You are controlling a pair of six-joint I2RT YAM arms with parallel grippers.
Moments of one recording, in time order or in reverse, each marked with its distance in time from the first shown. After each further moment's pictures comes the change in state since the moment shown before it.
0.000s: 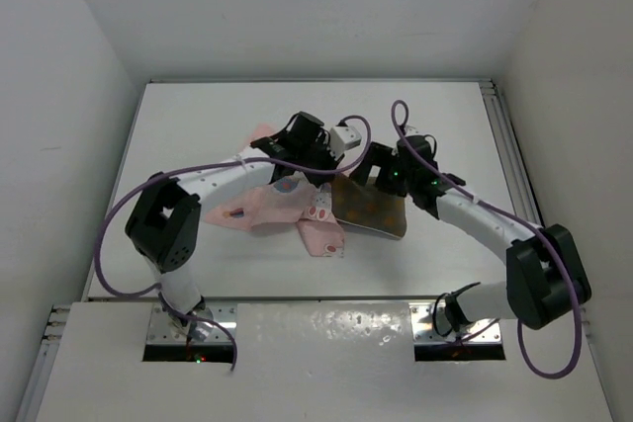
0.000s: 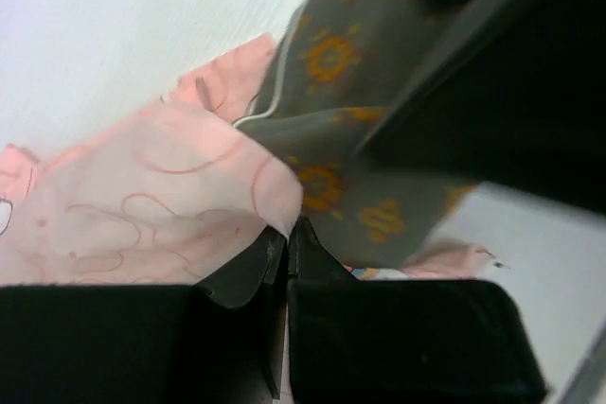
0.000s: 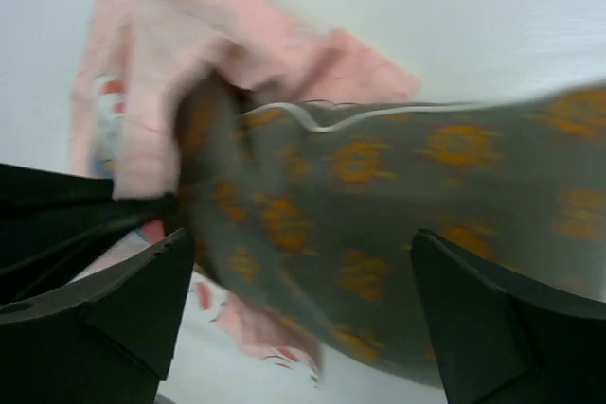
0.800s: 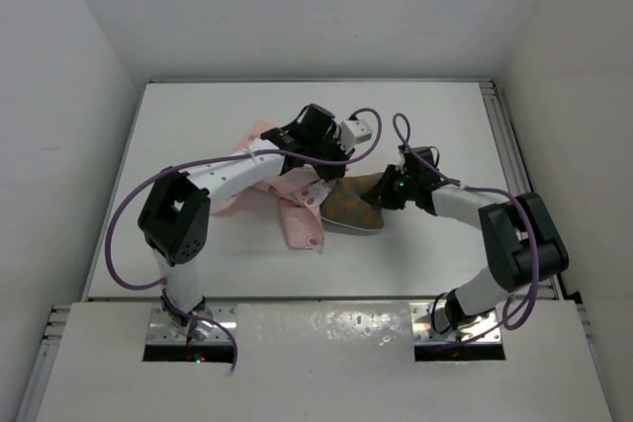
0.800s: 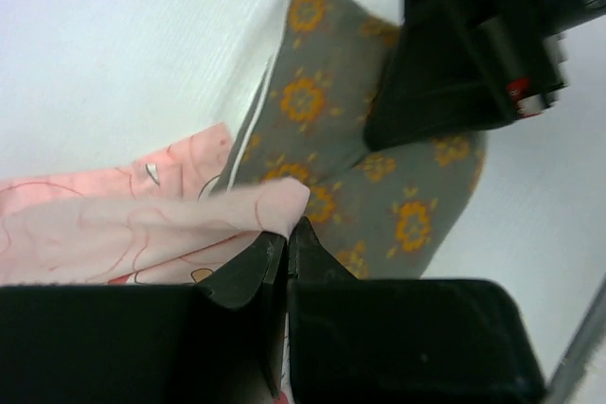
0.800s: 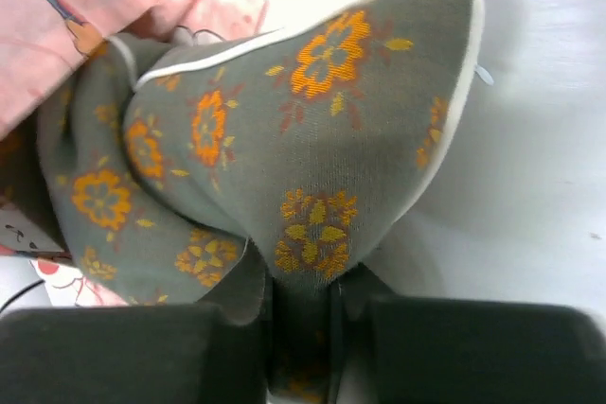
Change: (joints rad) left arm -0.018 0.100 0.120 -0.051 -0.013 -0.020; right arm -0.156 0.189 -0.099 0.077 -0.259 0.037
